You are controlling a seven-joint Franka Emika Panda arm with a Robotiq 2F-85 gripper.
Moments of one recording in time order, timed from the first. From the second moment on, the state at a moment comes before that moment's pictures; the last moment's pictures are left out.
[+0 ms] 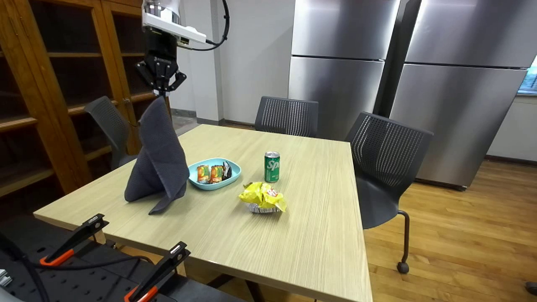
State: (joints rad) arm 0.12 0.20 0.14 -2.02 -0.05 1.87 -0.85
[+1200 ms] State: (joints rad) arm 0.08 0.52 0.12 -1.66 -0.11 1.89 -1.00
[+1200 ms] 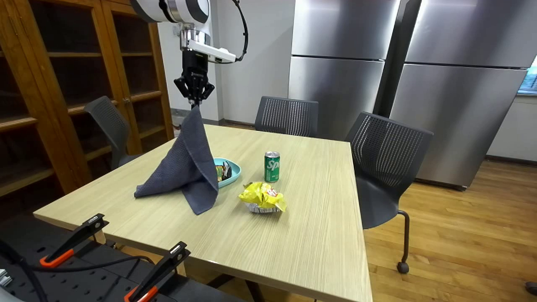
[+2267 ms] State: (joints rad) arm 0.06 0.58 0.12 -1.66 -0.11 2.16 -1.00
